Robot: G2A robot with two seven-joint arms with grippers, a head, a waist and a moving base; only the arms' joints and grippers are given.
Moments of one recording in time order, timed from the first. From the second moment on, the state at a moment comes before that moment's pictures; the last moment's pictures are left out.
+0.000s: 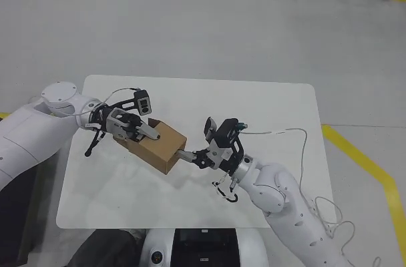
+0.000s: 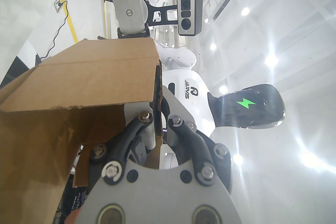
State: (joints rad) left arm 0.31 -0.56 -0.22 -1.34 -1.36 -0.02 -1.54; right arm -1.30 -1.32 0.97 -1.85 -0.87 -0.34 0.27
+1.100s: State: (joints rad) left arm 0.25 -0.60 -0.22 -1.16 -1.01 -0.28 -1.47; right arm -1.43 -1.29 1.06 -1.95 -0.68 -0.48 0.29
